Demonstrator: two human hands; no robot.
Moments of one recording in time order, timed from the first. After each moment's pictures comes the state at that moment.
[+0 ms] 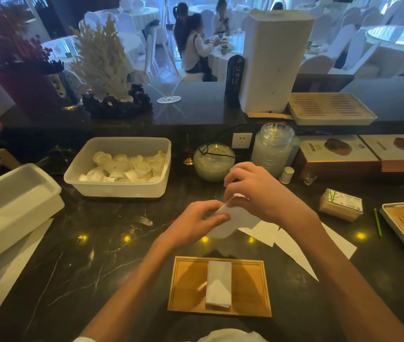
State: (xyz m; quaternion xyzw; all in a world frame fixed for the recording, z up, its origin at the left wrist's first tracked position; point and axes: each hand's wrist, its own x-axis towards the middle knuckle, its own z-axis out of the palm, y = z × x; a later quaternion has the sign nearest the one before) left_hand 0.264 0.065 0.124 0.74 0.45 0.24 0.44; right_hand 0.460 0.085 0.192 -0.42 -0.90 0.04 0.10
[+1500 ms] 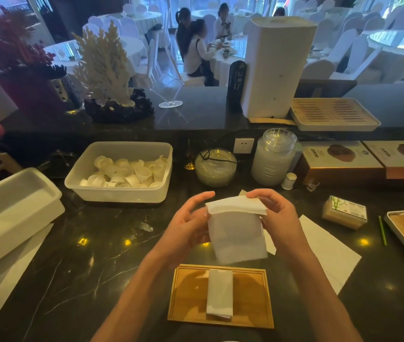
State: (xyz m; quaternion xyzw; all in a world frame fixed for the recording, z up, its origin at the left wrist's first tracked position) left_hand 0.254 0.046 0.142 0.45 0.42 0.42 0.67; right_hand 0.467 0.057 0.145 -0.52 -0.48 0.49 0.51
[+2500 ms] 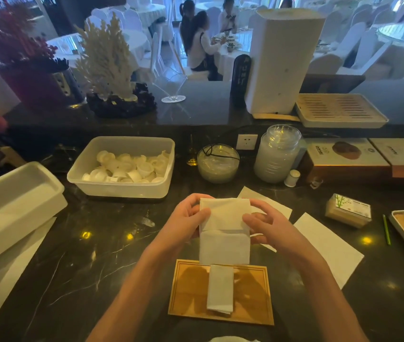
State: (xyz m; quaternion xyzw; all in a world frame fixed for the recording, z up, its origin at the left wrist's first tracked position) left_hand 0.251 0.055 0.144 0.48 0.52 0.37 0.60; right_hand 0.479 0.055 0.131 -0.51 -0.50 0.61 0.34
